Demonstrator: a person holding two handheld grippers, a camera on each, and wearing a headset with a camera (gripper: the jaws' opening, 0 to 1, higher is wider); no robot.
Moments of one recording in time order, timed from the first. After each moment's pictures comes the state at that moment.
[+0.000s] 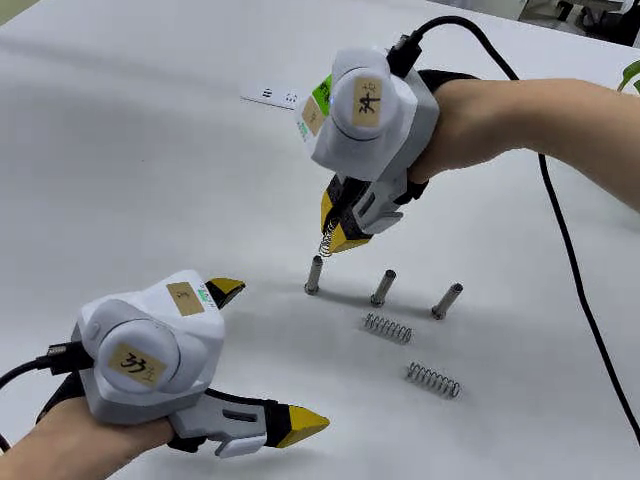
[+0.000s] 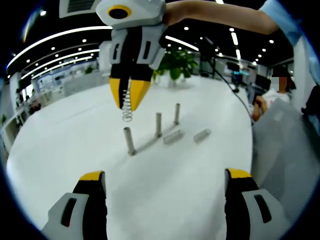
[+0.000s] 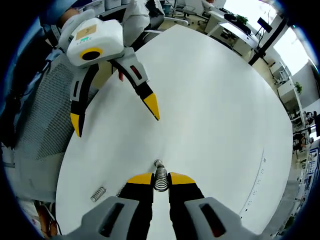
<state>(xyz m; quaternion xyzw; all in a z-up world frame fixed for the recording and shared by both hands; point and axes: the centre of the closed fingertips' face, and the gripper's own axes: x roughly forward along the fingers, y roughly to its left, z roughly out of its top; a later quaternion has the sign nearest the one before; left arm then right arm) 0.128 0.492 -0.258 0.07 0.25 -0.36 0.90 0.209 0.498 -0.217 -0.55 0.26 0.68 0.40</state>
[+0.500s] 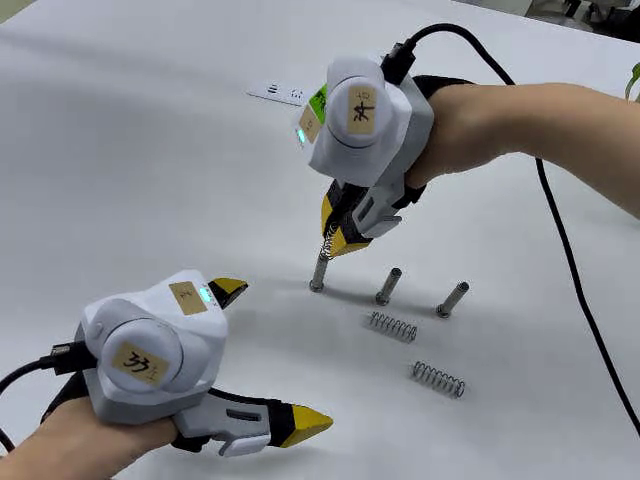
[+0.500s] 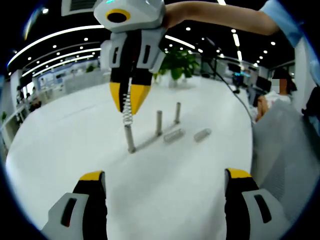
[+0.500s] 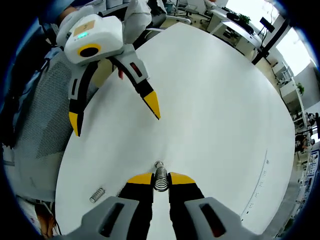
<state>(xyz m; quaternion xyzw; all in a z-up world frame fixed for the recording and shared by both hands) 0.126 0.495 -0.261 0.07 0.26 -0.35 0.90 0.208 0.500 -0.224 -0.56 0.26 0.69 0.39</state>
